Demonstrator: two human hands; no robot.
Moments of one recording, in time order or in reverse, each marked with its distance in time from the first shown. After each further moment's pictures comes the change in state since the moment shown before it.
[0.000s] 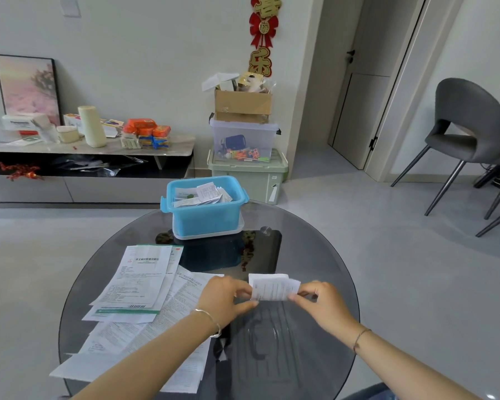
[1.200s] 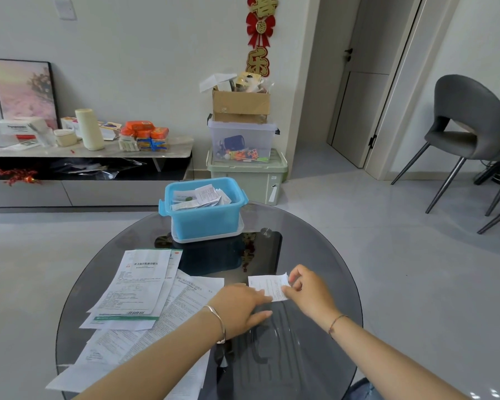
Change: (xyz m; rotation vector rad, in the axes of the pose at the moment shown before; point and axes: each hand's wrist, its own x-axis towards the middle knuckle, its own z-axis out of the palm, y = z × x) left_hand 0.009 0.018 -0.003 0.427 -0.310 0.230; right_hand 0.027 -0.019 0.019 -0.146 0.047 0.155
